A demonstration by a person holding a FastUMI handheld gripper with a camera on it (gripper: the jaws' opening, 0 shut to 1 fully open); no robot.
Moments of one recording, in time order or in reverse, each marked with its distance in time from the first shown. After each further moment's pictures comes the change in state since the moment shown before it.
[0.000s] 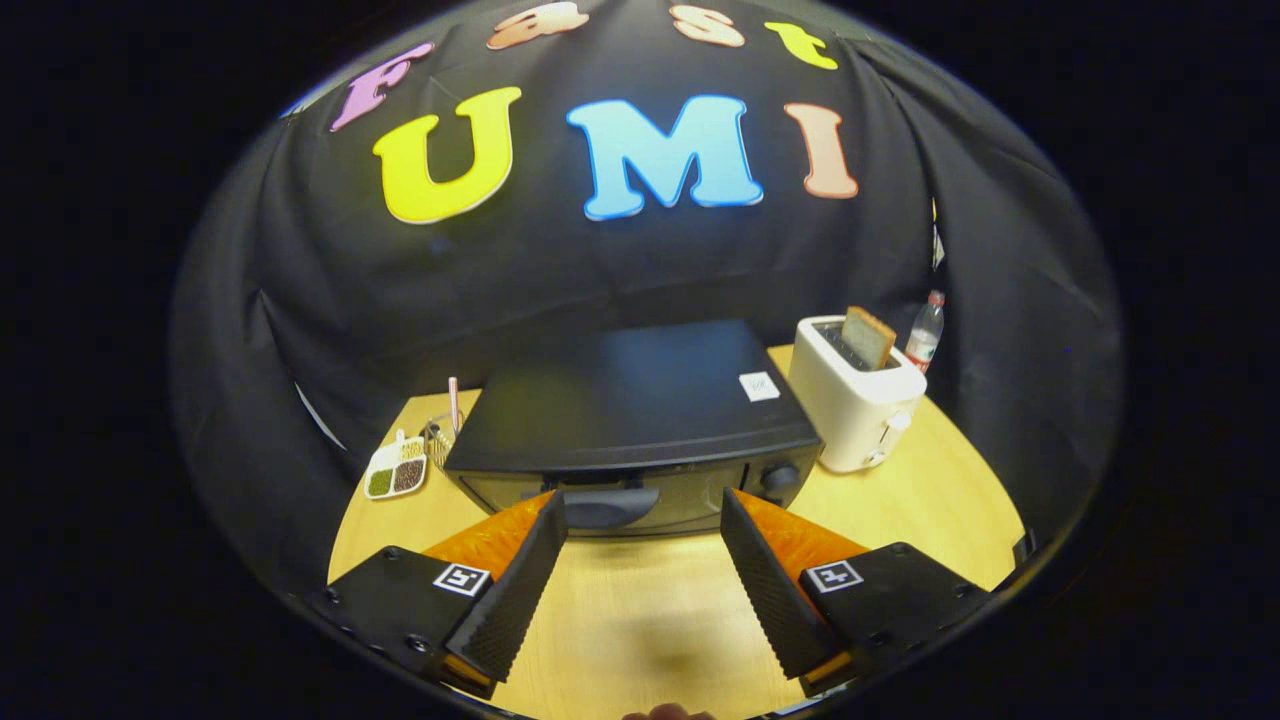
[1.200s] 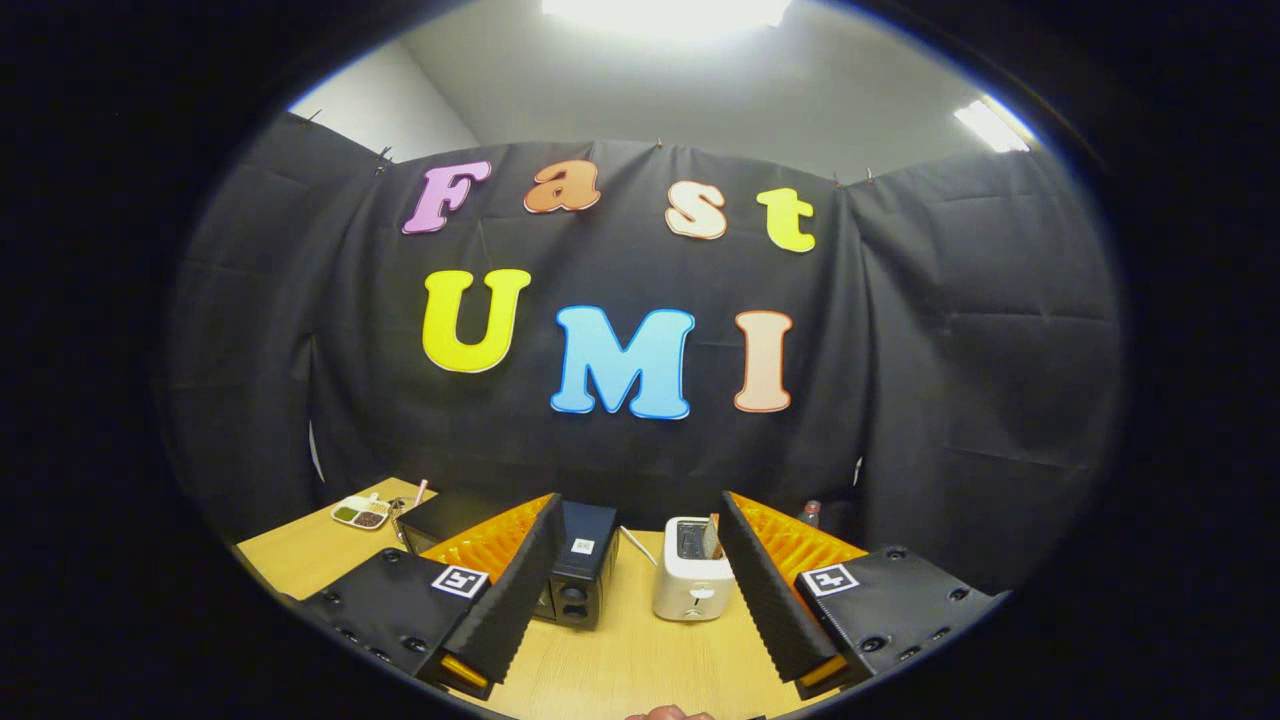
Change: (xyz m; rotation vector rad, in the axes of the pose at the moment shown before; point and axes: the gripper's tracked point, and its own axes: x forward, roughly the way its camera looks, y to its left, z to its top) arm -0.140 -0.171 0.088 -0.201 -0.458 0.069
